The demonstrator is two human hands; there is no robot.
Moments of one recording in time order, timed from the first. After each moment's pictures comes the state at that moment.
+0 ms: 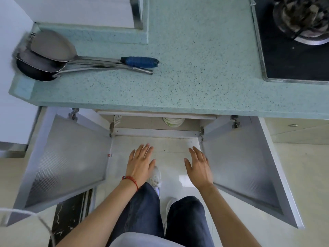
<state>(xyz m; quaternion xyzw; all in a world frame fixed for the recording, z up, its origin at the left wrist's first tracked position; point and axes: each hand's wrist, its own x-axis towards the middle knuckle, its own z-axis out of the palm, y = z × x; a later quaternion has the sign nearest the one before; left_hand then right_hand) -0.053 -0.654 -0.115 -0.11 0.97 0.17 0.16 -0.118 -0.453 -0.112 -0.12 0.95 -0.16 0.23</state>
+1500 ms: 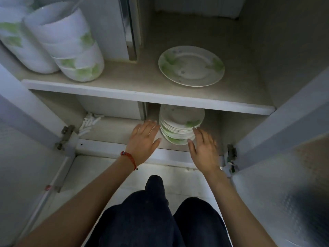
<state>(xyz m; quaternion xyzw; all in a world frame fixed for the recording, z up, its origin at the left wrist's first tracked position) -0.221 -0.668 -0.523 -0.03 0.99 0.08 -0.06 -0.288 -0.470 -0.533 -0.24 0.95 -0.18 -0.10</state>
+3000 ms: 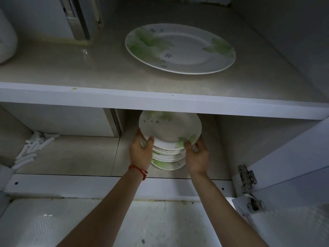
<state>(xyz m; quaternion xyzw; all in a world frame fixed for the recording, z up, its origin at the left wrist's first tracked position) -0.355 -0.648 -0.658 -0.27 0.72 0.60 -0.22 -0.395 -0.512 -0.665 0.10 0.79 -0.61 -0.01</state>
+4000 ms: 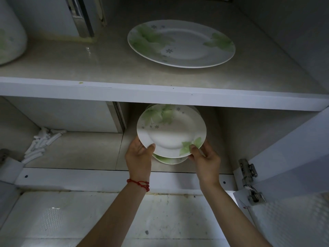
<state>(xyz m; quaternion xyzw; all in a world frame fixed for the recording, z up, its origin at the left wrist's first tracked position) -0.314 -0.629 -0.632 -0.32 0.54 0.73 -0.26 -0.353 -0.487 -0.629 0.07 0.67 -0.74 0.05</state>
